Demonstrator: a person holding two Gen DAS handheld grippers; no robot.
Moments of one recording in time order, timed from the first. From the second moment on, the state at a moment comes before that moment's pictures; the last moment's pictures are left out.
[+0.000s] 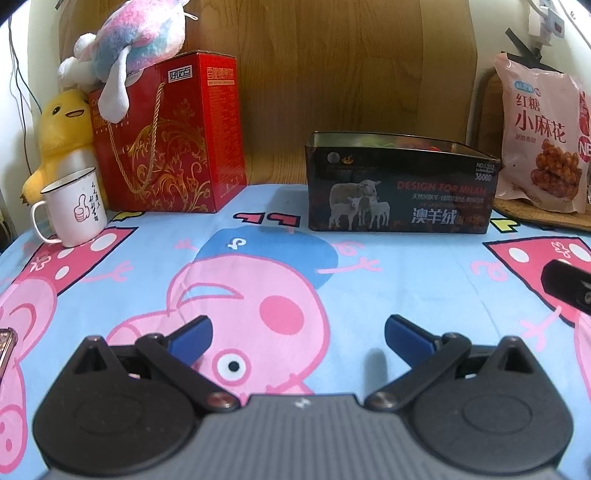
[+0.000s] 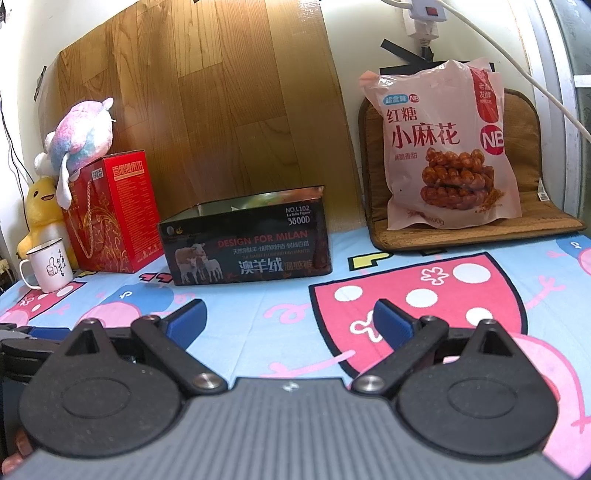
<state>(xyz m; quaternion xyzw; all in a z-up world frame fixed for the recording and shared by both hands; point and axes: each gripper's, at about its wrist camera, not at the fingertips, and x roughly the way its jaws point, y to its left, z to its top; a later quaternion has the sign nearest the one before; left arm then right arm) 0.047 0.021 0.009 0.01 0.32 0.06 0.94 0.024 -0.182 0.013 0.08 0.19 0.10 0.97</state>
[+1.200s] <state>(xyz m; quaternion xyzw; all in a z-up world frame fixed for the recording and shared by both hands) 0.048 0.019 0.009 0.01 0.32 0.06 0.94 0.025 -0.182 0.013 0.08 0.19 0.10 0.97</state>
